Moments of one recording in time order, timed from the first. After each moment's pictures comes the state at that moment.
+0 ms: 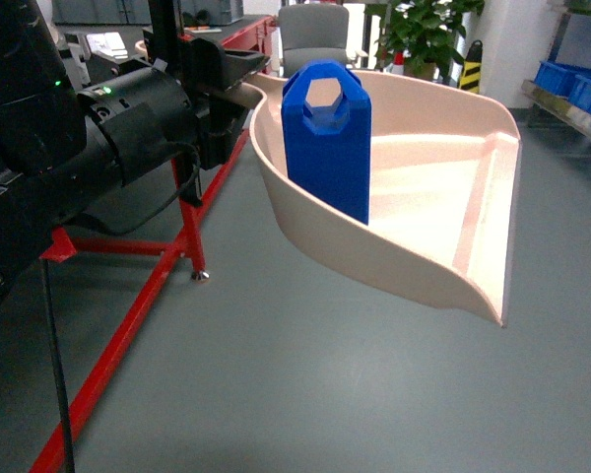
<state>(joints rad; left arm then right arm) -0.28 2.03 0.94 1.28 0.29 -1.41 0.18 0.62 0.41 0.02 0.20 -0.13</state>
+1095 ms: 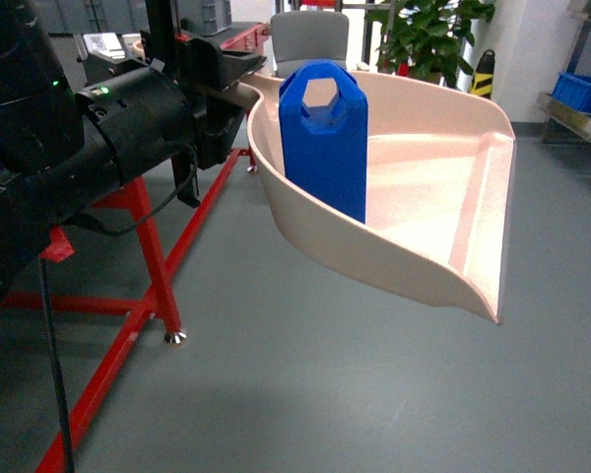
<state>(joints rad) -0.28 2.03 0.94 1.28 0.29 -1.41 0.18 0.62 0.41 0.02 0.20 -0.13</state>
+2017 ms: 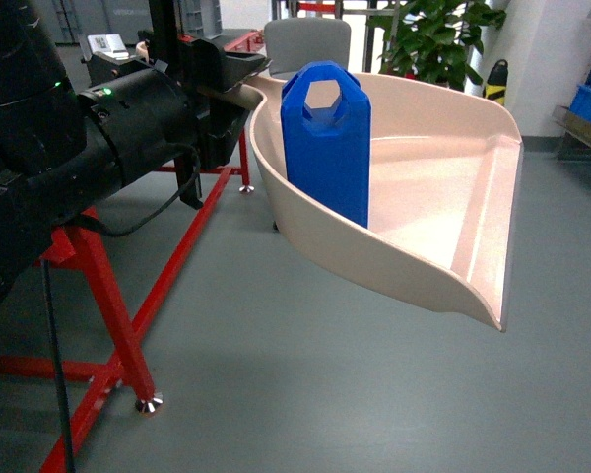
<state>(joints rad) -0.28 2.03 0.94 1.28 0.29 -1.41 0.18 0.62 0.41 0.02 0.20 -0.13</state>
